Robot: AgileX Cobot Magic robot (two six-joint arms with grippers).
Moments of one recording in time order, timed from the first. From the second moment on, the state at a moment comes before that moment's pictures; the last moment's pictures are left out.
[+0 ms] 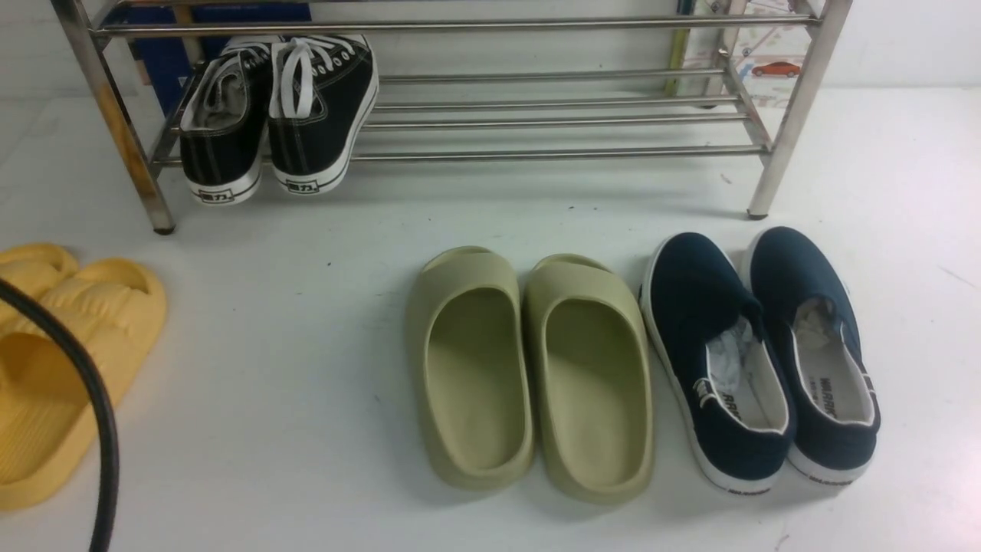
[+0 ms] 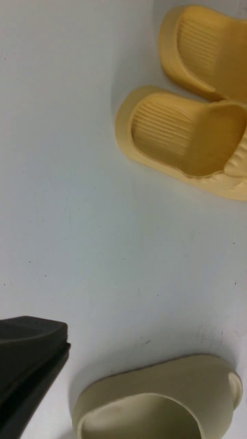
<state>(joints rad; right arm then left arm) -0.11 -0.01 0.02 -0.06 0.39 0.23 -0.18 0.53 -0.81 0.09 1.10 -0.38</state>
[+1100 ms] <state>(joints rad) -0.11 -0.01 0.02 -0.06 0.39 0.23 0.02 -0.01 0.00 -0.10 0.26 -0.24</state>
